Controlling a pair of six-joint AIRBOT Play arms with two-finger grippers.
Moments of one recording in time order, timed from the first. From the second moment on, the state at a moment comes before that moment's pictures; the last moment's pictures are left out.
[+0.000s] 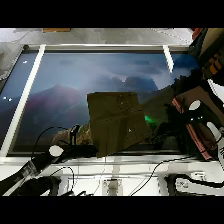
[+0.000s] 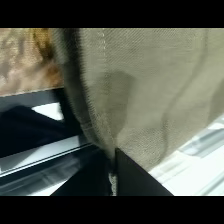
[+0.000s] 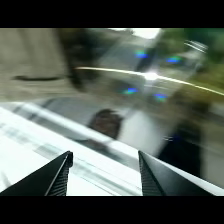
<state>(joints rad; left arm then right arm) -0.52 -0.96 0.21 0.39 -0.54 -1.14 -0.24 -1.40 0.87 -1.10 1.44 1.07</state>
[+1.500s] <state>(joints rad) -0.52 -0.84 0.40 0.60 -0.55 -1.11 -0.17 -1.44 0.79 -0.59 1.30 0.92</state>
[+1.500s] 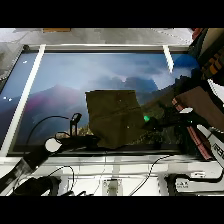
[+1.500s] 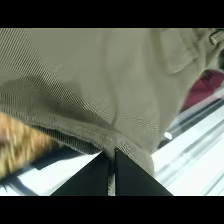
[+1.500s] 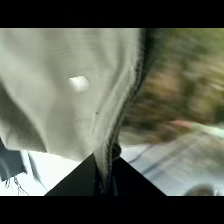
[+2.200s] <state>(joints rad) -0.41 -0.21 0.70 0.88 -0.49 -1.03 0.11 -0.54 0.97 -0.46 1.04 1.09</state>
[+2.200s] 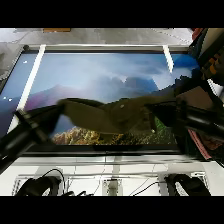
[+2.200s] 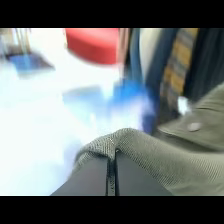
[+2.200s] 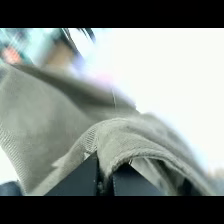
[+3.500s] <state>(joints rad) -0.40 -1.07 0.72 0.77 -0.76 -1.30 0.05 -1.18 0.86 -1.07 0.96 1.47</state>
